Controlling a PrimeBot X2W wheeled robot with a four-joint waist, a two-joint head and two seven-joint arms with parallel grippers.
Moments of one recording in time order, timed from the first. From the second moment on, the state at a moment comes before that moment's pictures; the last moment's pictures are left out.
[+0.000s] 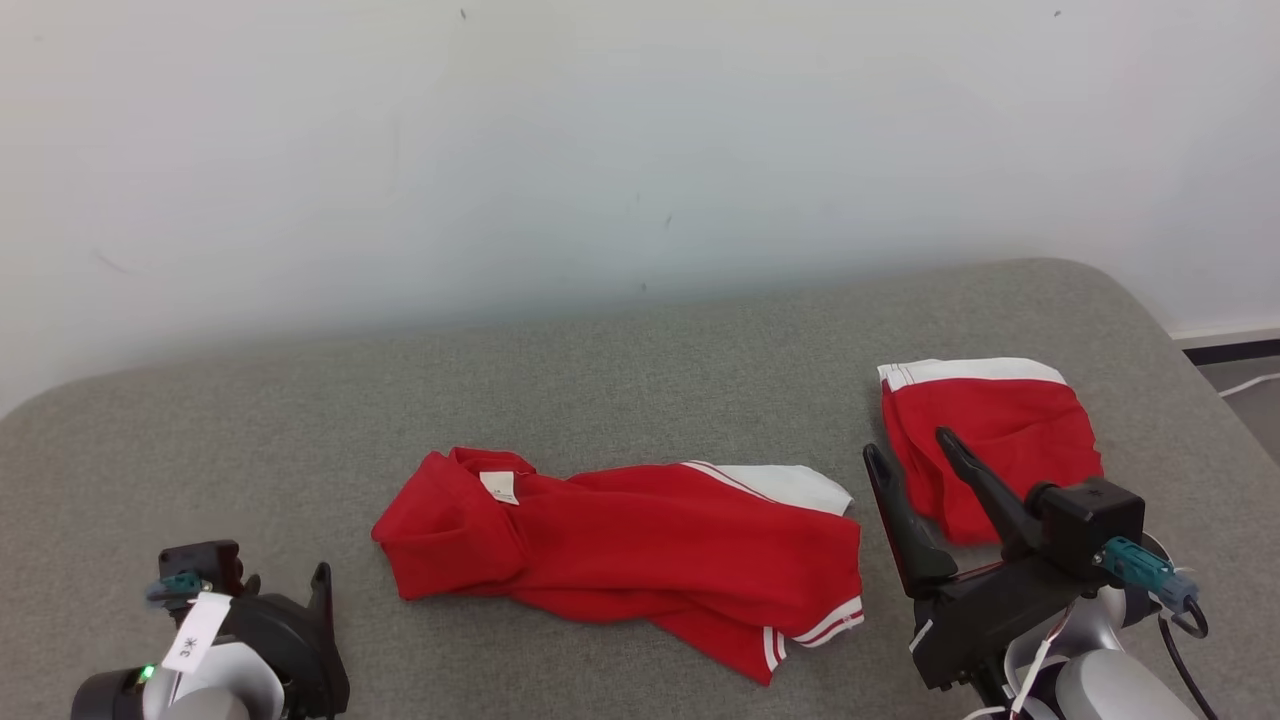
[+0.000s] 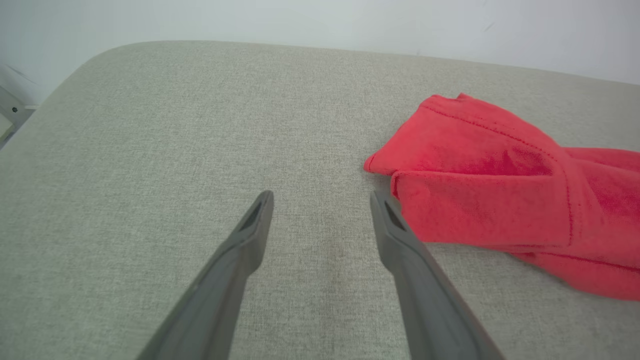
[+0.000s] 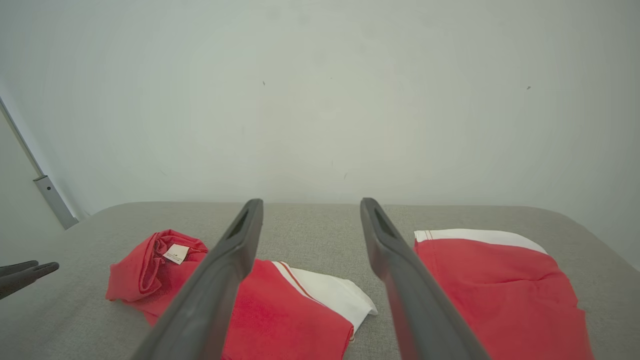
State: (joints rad) left arm -0.45 0.26 -0.53 0.87 -0.60 0.11 -0.03; right arm -0.15 -0.28 0.36 0.03 0.50 -0.11 -0.04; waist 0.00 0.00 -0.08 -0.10
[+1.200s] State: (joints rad) left arm -0.67 0.16 -0.75 0.90 -0.44 0.10 0.27; right arm -0.15 -0.25 0.41 0.01 0.50 -0.11 0.00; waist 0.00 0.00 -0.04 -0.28
